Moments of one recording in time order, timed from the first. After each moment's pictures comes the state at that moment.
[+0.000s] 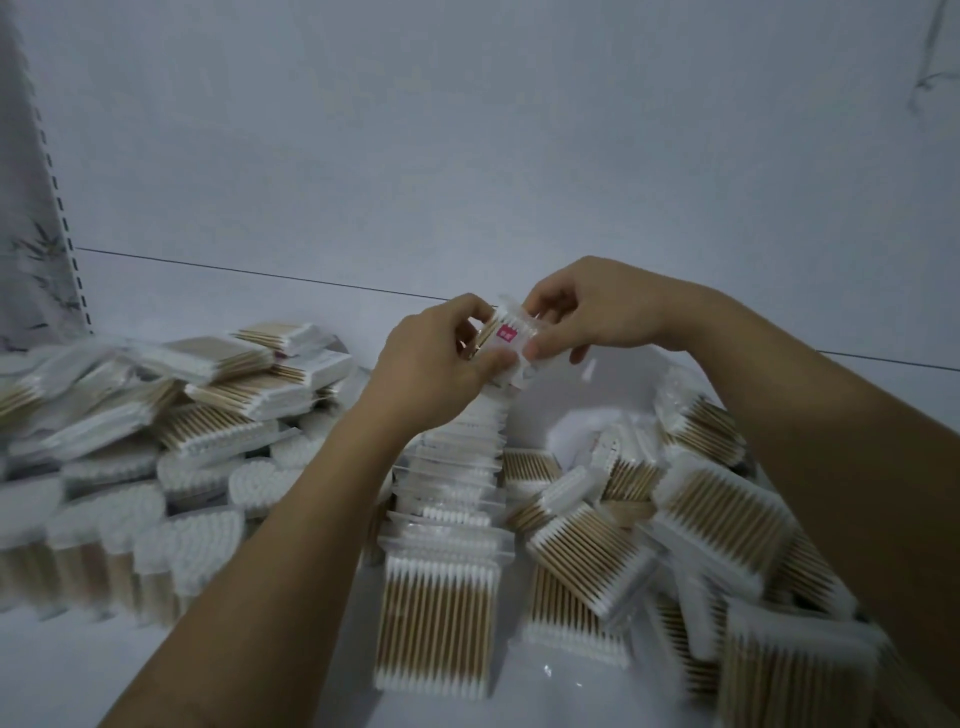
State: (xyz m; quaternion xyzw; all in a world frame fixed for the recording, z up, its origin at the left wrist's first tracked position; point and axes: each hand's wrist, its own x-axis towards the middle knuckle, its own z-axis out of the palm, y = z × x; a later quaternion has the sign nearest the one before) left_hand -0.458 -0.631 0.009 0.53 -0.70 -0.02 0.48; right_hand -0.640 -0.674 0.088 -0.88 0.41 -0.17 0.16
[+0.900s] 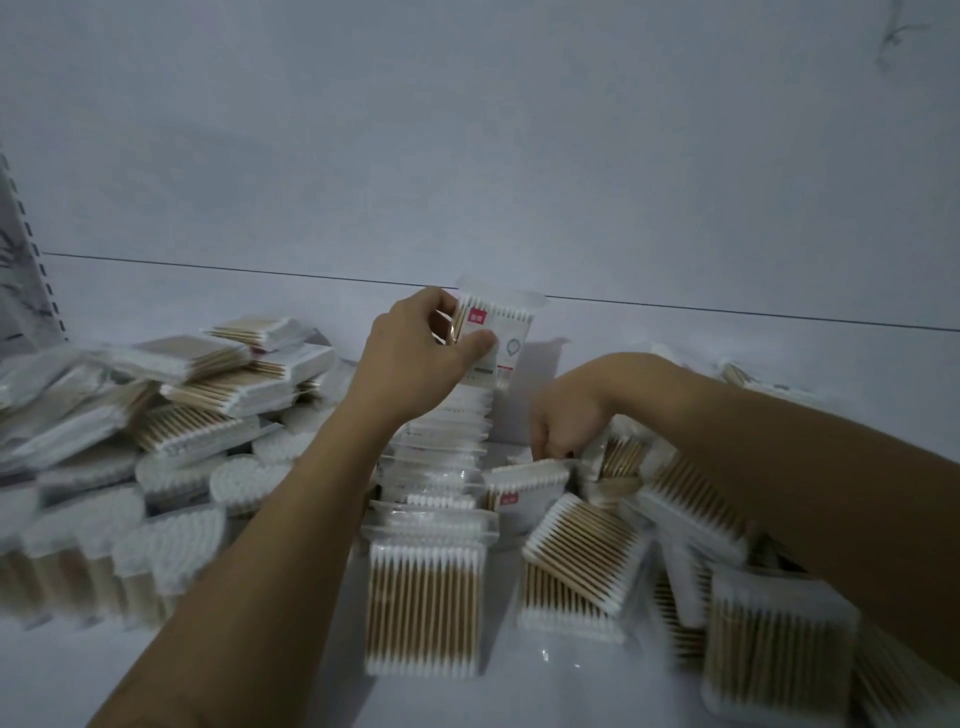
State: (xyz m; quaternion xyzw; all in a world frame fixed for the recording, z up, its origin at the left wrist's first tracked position) left_hand -0.463 -0.633 0.002 0.54 -0.66 -0.09 0.51; right_hand -0.625 -0.676 0.014 -0.85 0.45 0.26 0.05
